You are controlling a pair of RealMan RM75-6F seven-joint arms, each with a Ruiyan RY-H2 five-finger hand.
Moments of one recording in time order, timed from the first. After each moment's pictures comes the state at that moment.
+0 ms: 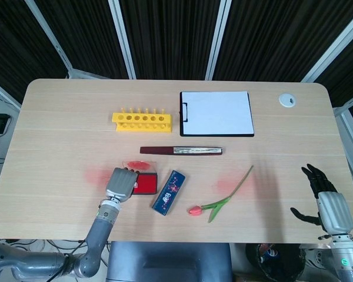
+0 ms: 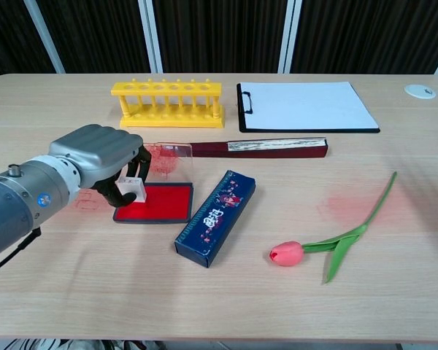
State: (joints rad) left arm -0.71 -1.80 -0.13 -1.58 0.84 1.22 0.99; right arm 0.11 -1.14 0.06 -1.60 -1.52 1.45 0.19
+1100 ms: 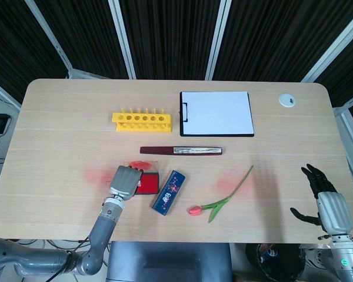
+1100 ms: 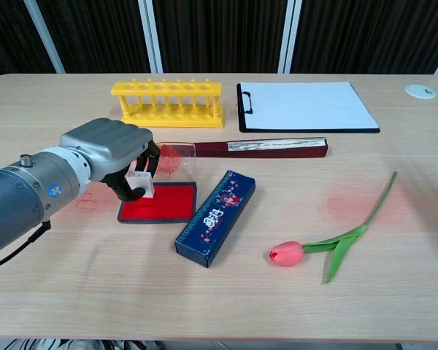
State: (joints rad) left arm -0.75 -1.79 -0.15 -1.60 0.79 1.22 1.01; right arm 0.11 -1.14 0.06 -1.60 -1.52 1.45 0.19
